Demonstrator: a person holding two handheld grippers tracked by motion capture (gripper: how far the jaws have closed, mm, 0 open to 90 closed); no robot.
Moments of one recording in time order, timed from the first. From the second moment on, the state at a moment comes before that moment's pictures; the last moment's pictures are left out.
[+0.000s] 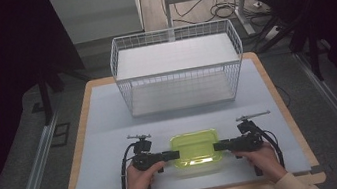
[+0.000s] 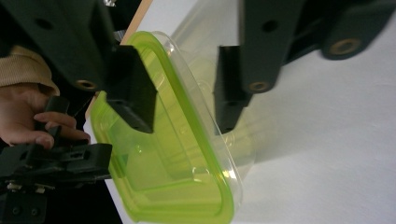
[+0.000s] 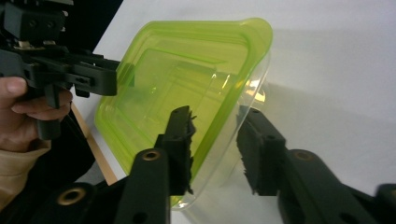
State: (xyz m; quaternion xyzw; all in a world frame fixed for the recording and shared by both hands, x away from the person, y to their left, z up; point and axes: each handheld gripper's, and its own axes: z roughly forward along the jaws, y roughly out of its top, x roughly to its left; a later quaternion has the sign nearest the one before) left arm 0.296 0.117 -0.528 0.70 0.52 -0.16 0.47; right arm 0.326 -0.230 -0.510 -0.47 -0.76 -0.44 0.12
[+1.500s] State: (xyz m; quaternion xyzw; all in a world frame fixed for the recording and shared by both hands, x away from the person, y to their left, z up) left arm 0.276 0.129 -0.488 0.70 0.48 -0.10 0.52; right arm 0.309 -0.231 -0.472 -0.44 -0.74 -0.50 0.08
